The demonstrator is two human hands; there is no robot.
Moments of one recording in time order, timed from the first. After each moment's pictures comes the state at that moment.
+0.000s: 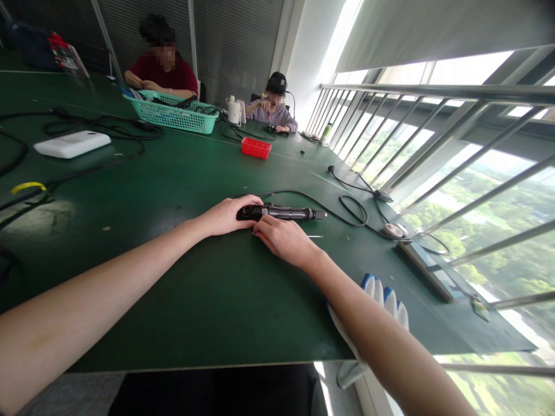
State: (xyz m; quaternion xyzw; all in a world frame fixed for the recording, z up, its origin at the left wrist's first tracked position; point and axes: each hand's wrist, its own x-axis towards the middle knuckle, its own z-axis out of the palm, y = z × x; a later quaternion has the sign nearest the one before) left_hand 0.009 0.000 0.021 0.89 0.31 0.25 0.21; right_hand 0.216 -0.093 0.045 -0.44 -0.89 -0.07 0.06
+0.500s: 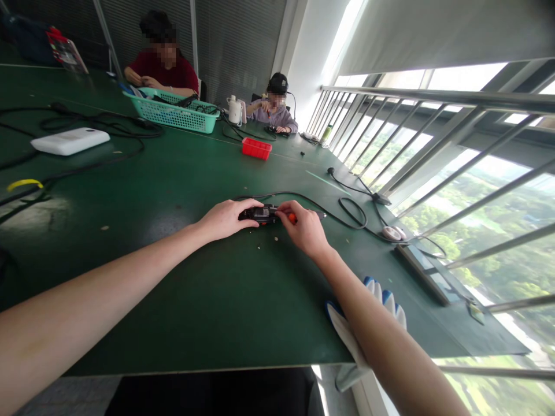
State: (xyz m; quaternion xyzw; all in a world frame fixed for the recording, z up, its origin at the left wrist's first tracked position) left_hand 0.012 -0.005 0.012 0.88 0.36 0.26 0.16; right_hand 0.253 -0.077 0.042 -0.55 -0.78 0.01 0.31
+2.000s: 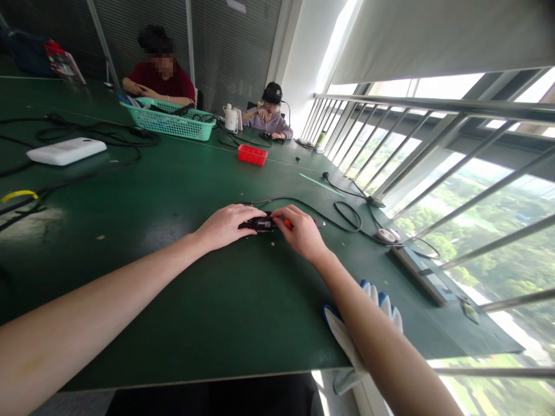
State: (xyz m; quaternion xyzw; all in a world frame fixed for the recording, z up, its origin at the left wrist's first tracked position) left_hand 0.013 -0.007 0.014 0.92 0.24 0.30 0.07; right_hand 0.254 -0.077 0.047 -0.50 -0.81 0.01 0.31
